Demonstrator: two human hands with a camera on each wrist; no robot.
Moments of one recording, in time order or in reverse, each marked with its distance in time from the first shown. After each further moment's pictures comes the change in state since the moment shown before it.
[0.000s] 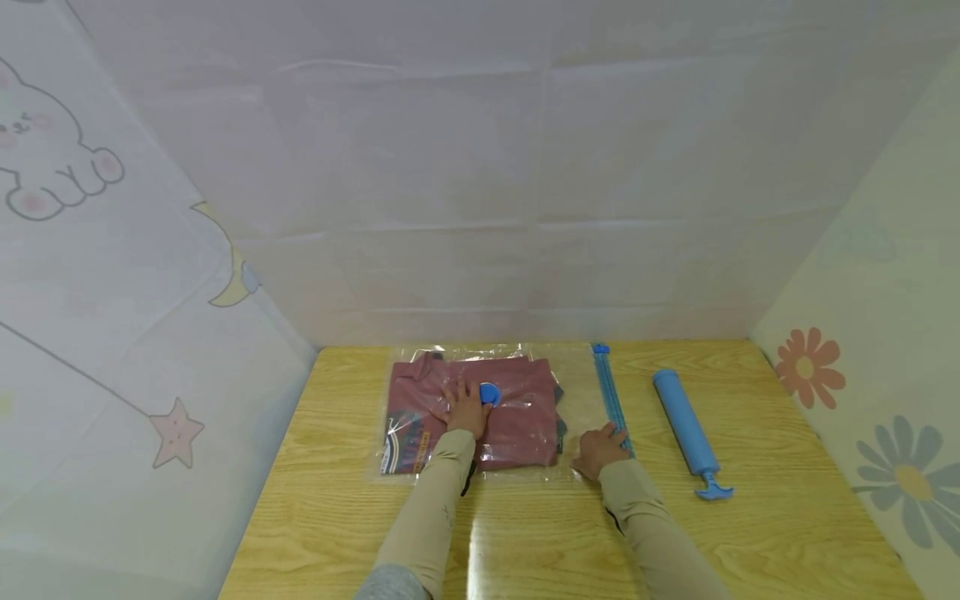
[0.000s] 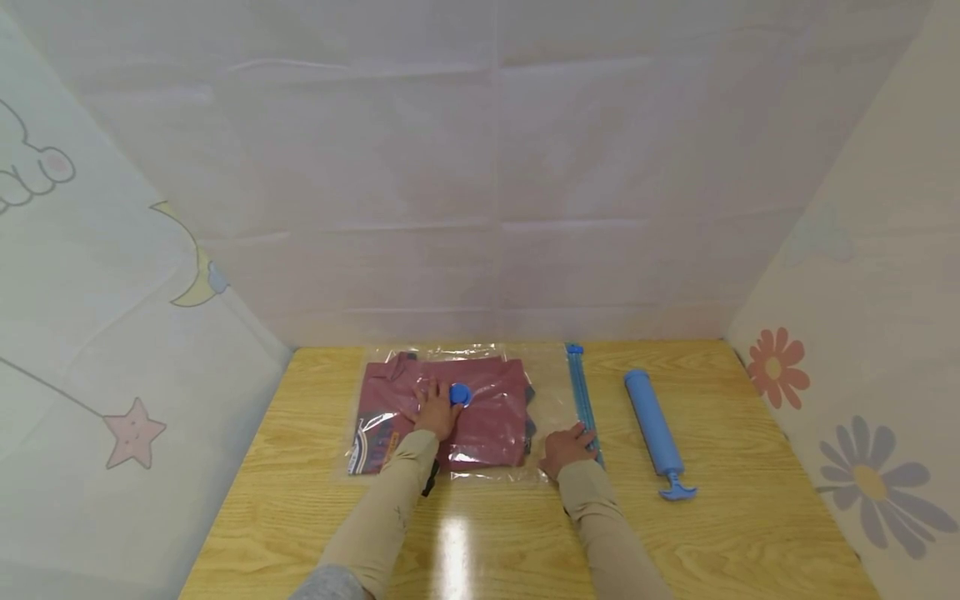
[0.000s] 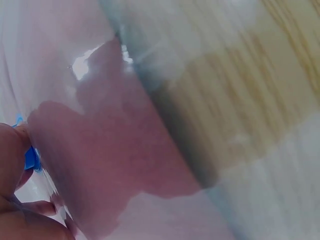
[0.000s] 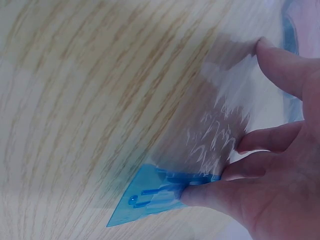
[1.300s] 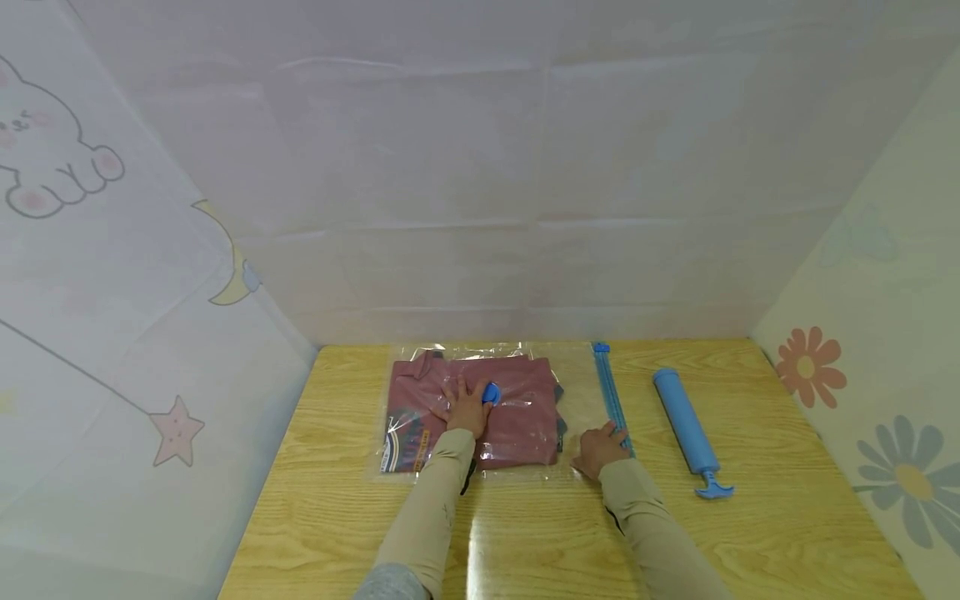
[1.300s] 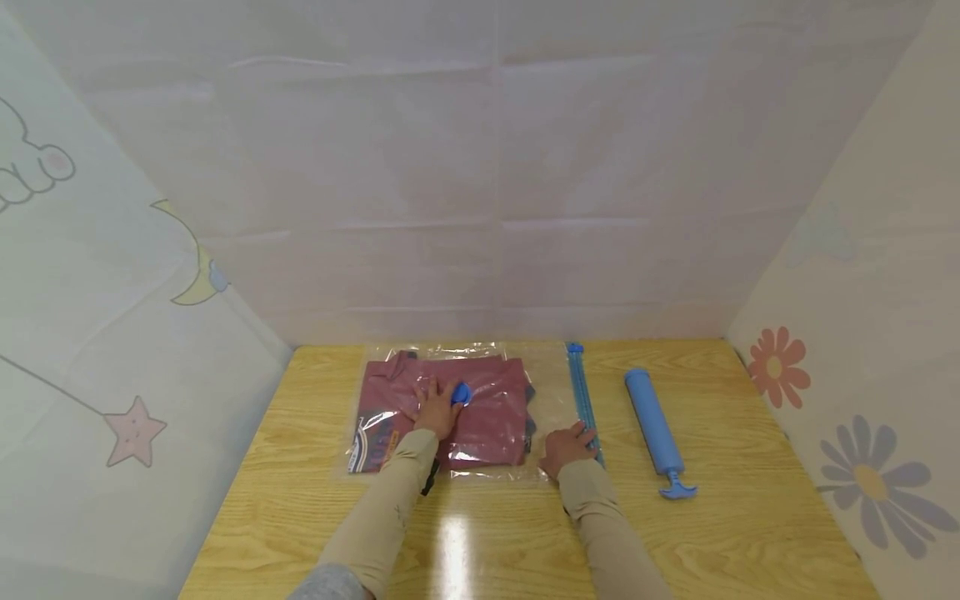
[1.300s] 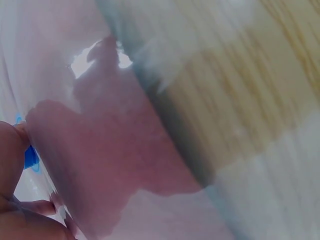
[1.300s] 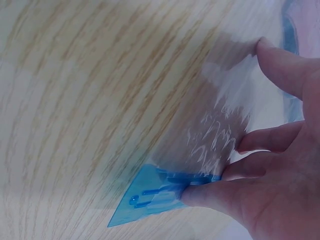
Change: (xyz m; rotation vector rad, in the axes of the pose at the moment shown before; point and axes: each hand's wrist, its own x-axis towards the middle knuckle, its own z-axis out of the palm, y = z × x) left_hand -0.001 -0.002 0.000 -0.018 -0.025 0.038; right_hand 0.000 0.000 -0.002 0.018 -0.001 0.004
